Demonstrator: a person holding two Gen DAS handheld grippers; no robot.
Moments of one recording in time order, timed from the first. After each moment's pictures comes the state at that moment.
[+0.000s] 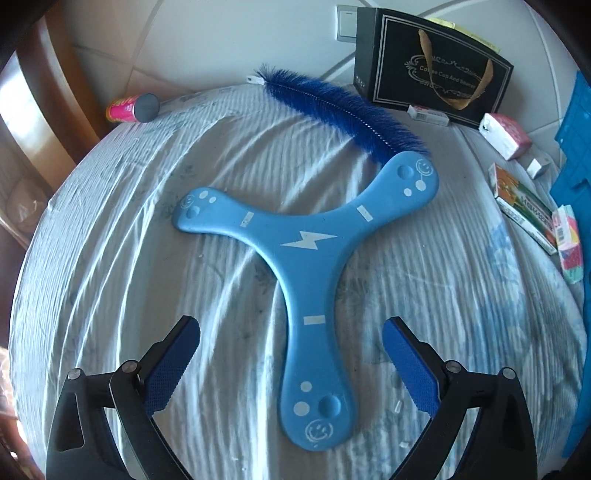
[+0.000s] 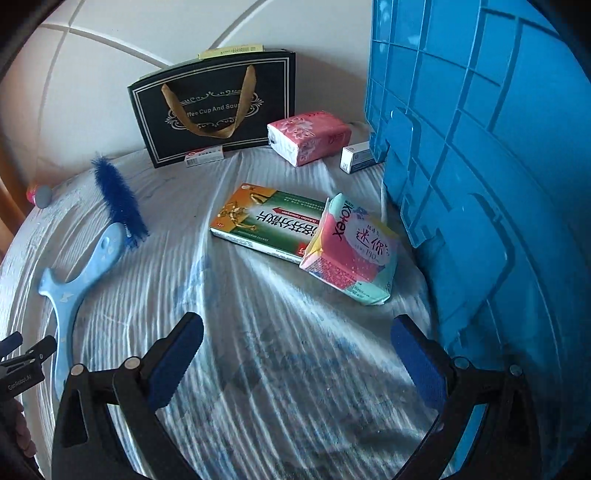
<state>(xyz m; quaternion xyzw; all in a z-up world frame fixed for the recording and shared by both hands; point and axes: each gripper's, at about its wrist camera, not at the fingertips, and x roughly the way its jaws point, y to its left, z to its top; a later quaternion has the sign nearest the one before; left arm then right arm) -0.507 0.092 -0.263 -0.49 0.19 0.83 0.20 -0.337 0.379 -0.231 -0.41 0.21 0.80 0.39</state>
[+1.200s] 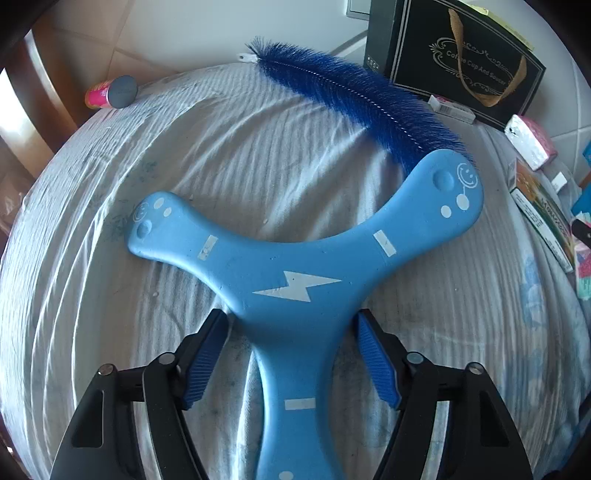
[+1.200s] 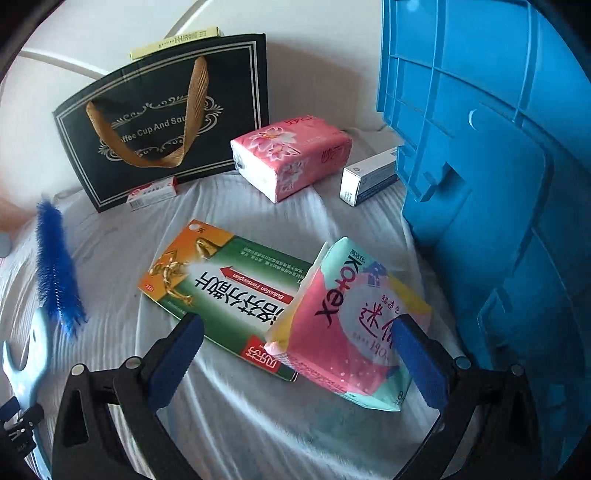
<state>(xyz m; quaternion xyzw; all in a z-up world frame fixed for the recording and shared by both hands) -0.552 0.120 -0.295 -0.52 0.17 0.81 0.21 -0.399 0.451 -0.277 -0.40 0.22 0.78 0.43</state>
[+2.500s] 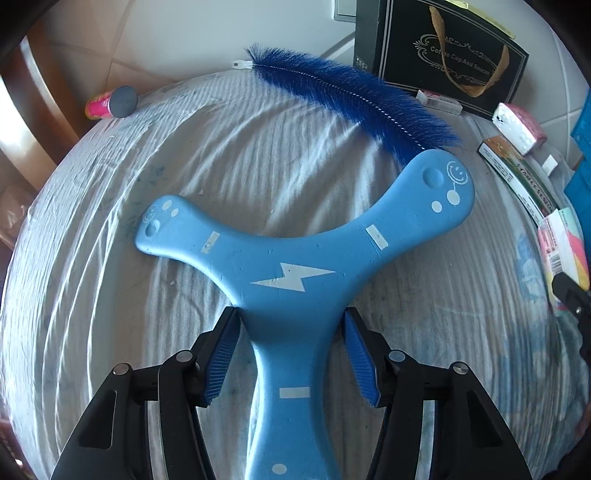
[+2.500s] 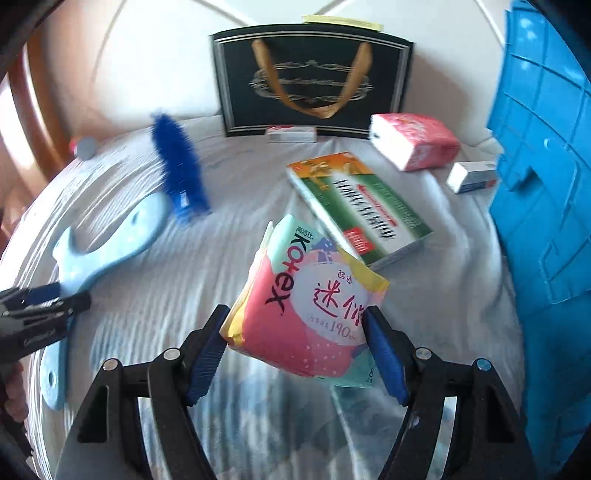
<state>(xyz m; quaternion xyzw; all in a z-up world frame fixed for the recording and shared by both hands) -0.538 0.103 -0.290 -0.50 0.20 0.81 0.22 -0.411 0.322 -0.268 -0.44 0.13 0.86 0.25</state>
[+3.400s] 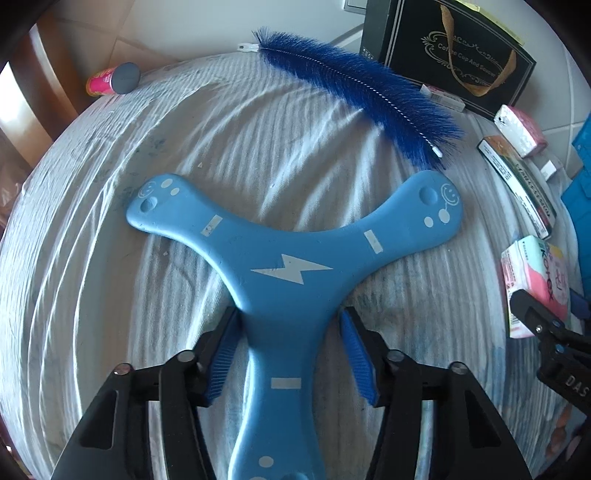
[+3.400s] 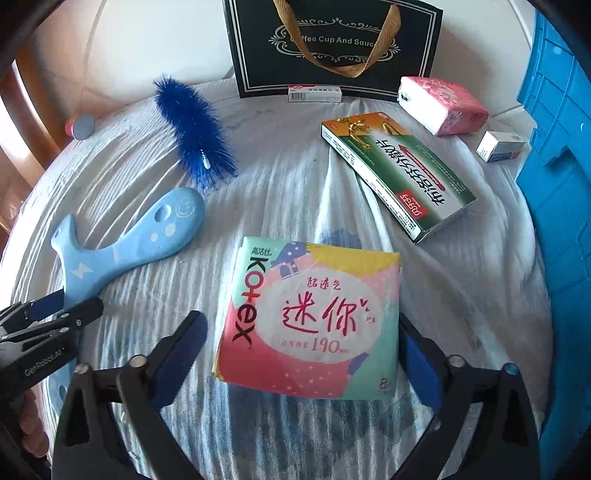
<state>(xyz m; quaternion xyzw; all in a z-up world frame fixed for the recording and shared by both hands) -0.534 0.097 -0.295 -0.53 0.17 0.80 0.22 -0.432 0.318 -0.290 -0.48 0.18 0.82 0.26</state>
